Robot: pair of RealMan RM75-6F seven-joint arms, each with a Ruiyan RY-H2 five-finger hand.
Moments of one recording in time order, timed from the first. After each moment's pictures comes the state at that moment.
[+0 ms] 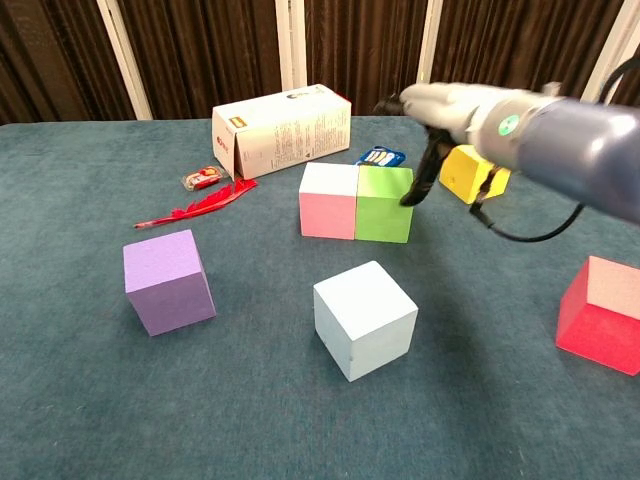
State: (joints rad) left arm -0.05 -1.07 -0.08 -1.79 1.34 1.50 0.17; right arm 0.94 -1.60 0.35 -1.58 -0.59 1.12 -0.75
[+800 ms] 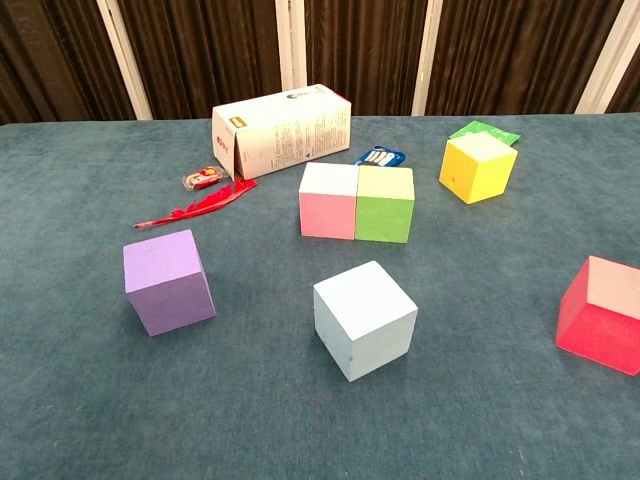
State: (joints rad) left arm -0.07 -1.04 -0.05 -1.76 1.43 1.45 0.08; right arm 0.34 -1.21 0.01 -1.73 -1.28 1.55 -0.23
